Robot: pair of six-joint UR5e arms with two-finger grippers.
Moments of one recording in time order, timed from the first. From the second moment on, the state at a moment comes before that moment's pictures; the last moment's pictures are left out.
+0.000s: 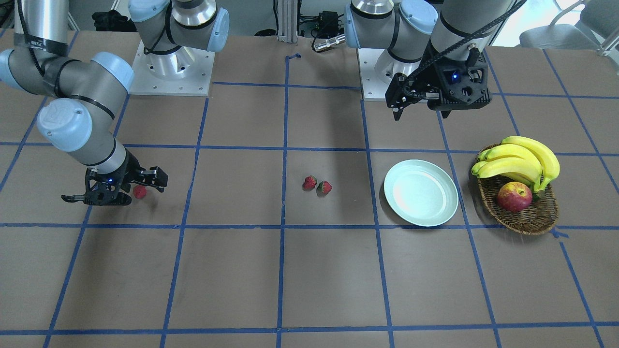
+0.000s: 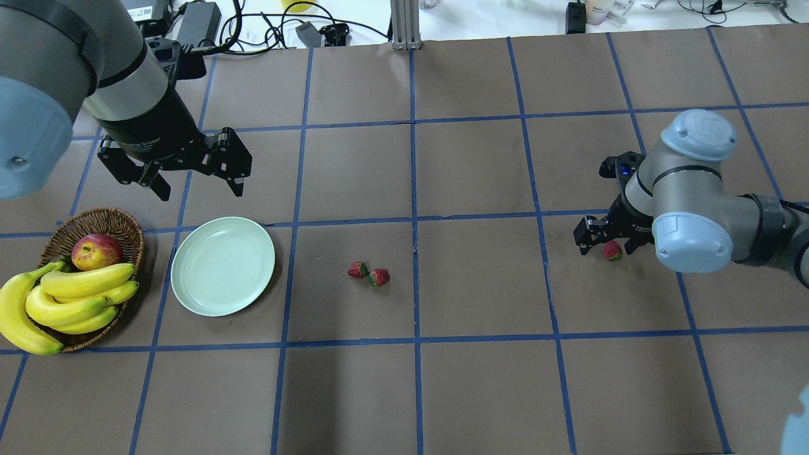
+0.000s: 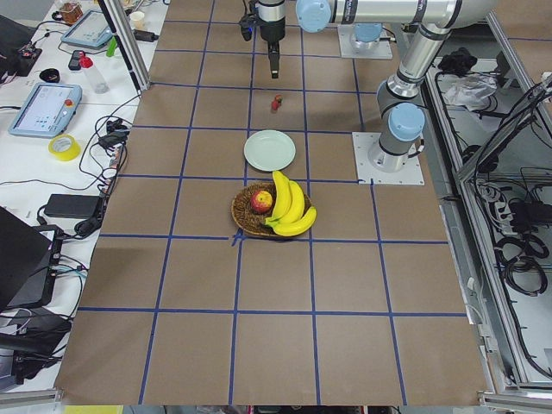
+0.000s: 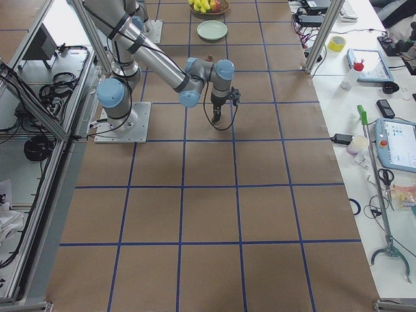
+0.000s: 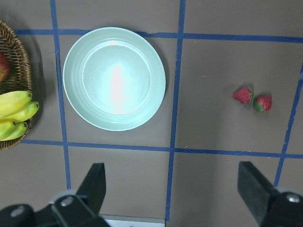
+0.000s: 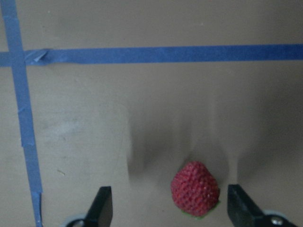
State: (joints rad) left arm -1.56 -1.51 -1.66 -1.60 1.62 -0.05; right arm 1.31 -1.34 2.15 -2.30 -1.55 -0.25
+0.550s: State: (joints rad) left arm -1.56 -1.51 -1.66 -1.60 1.62 -0.05; right arm 1.31 -1.34 2.17 -2.33 -1.55 -0.31
